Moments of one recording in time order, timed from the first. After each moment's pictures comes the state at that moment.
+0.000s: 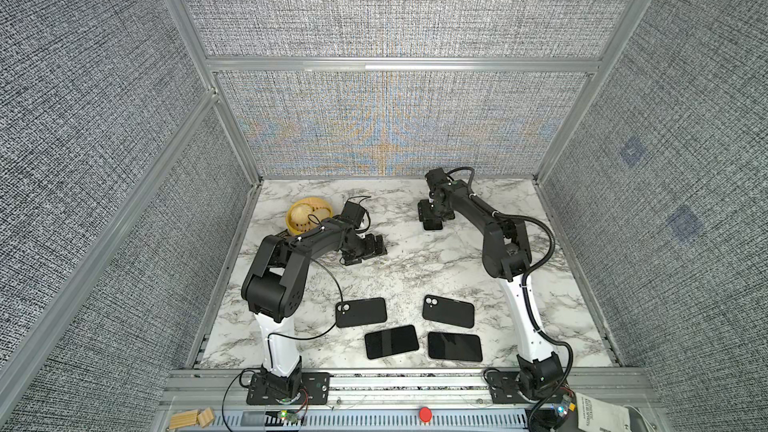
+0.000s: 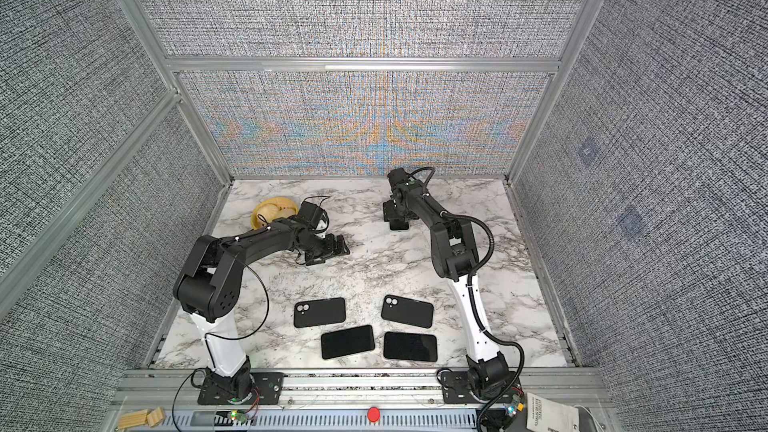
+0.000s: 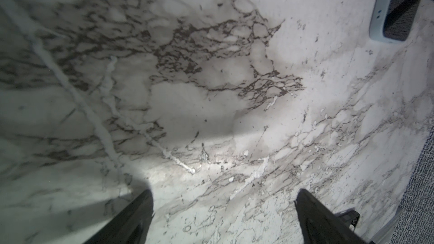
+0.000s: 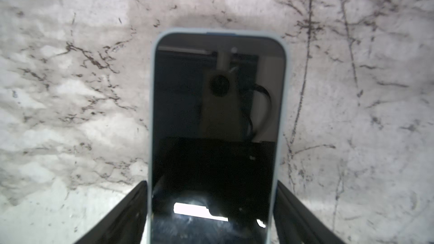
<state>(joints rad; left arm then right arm) -0.43 1.91 1.22 -0.51 0.36 -0.55 0.36 2.51 2.20 -0.86 0.06 0.24</state>
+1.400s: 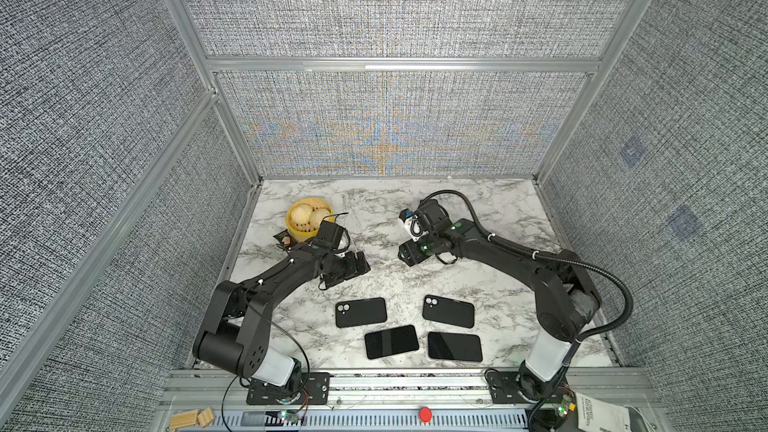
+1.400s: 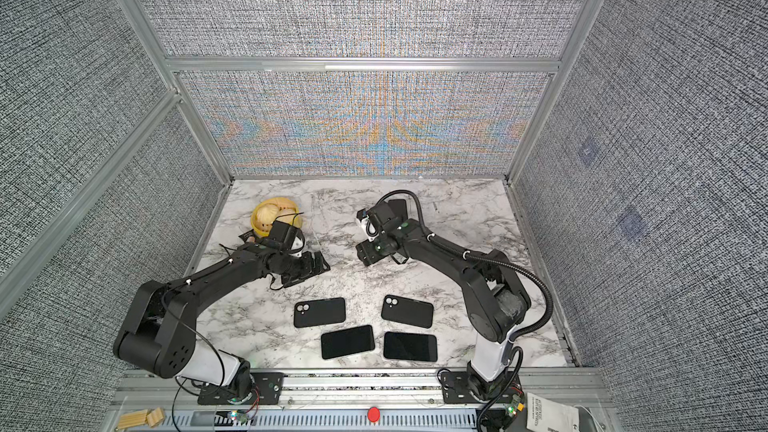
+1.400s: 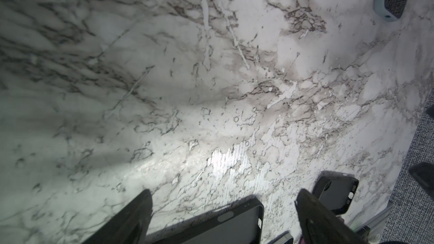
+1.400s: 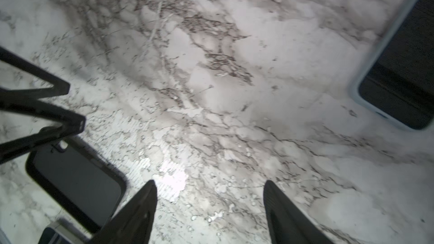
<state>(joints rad) -0.37 1.48 0.83 -0.51 0.34 -0.61 0.71 1.78 1.31 -0.52 -0.13 0.05</state>
